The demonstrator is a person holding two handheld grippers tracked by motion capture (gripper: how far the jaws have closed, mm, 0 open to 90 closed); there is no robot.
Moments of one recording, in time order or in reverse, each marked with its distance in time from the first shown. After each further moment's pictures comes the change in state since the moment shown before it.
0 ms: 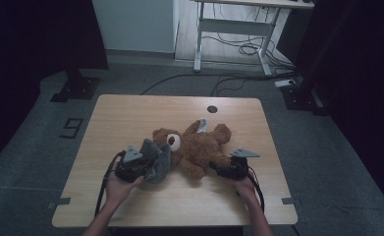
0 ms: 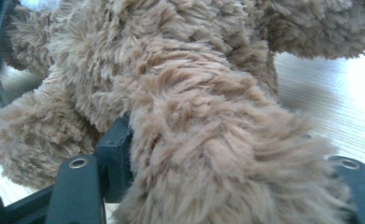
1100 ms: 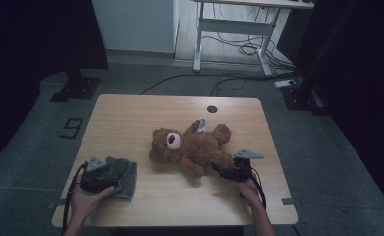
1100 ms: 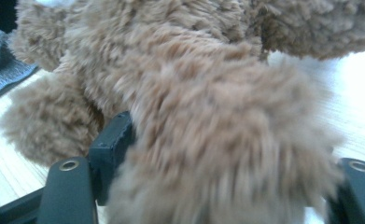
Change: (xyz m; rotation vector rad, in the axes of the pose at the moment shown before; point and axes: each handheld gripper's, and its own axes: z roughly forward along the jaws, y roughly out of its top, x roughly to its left) left arm 0.044 -0.044 -0.045 -0.002 0.106 -0.112; right arm 0.000 0.001 -0.014 -0.008 0.001 -0.006
